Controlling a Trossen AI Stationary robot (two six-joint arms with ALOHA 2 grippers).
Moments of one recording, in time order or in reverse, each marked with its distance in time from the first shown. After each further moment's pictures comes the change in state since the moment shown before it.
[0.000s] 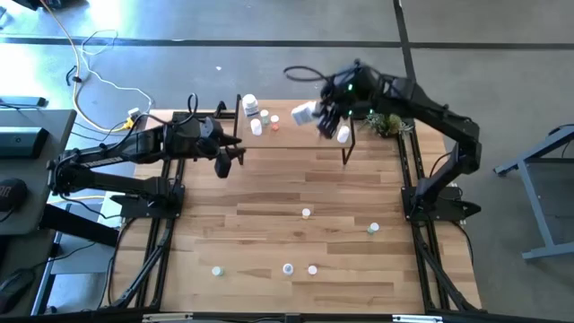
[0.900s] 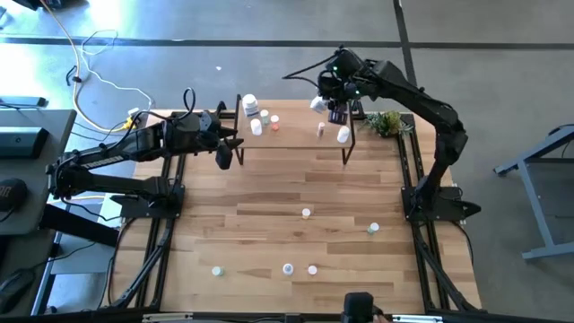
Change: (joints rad) left arm 0.067 0.000 0.000 0.000 -0.056 0.008; right arm -0.225 0.157 0.003 -0.099 0.007 -0.679
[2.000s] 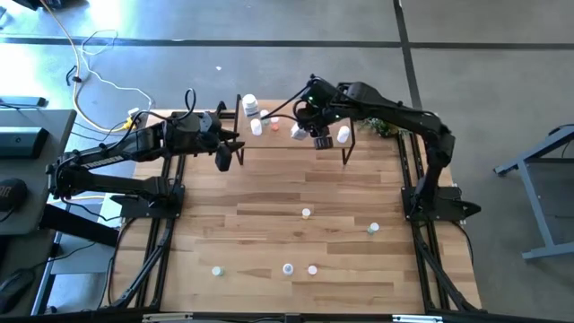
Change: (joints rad) left arm -0.001 0.000 0.000 0.000 0.059 -0.027; right arm 0.202 0.078 -0.001 0.036 -0.040 -0.085
